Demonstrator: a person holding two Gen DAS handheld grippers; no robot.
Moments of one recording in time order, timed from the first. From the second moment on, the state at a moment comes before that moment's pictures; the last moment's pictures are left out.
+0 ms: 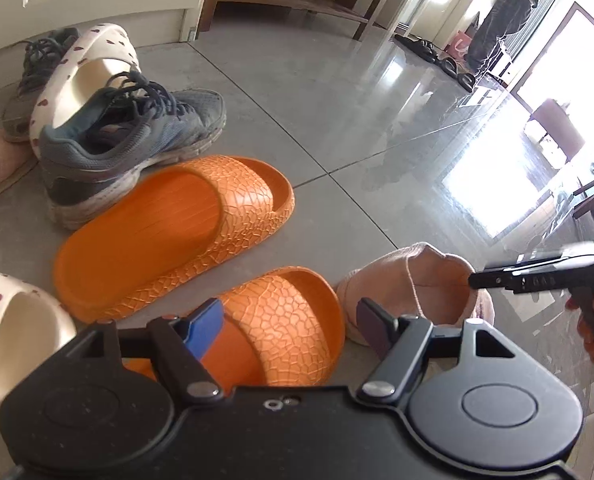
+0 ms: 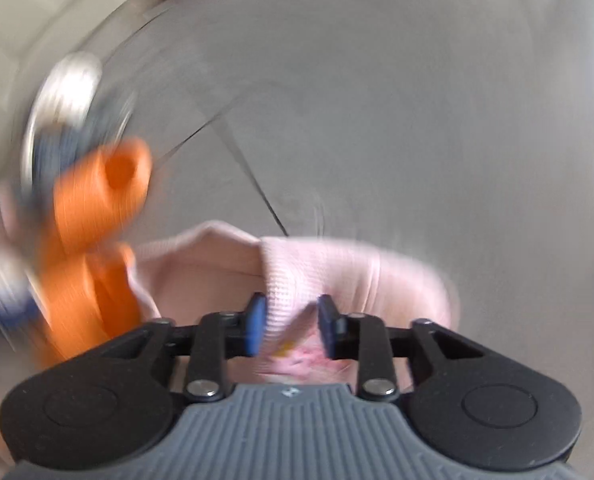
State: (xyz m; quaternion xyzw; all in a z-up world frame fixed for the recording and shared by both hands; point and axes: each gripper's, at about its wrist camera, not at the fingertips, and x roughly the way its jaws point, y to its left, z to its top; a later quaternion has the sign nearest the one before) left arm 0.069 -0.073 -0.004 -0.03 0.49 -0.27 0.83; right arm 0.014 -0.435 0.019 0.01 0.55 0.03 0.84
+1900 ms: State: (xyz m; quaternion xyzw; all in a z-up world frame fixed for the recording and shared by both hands) left arm 0.221 0.108 0.001 0.01 0.41 0.03 0.91; right arm 0.023 -0.260 0.019 0.02 0.43 0.20 0.88
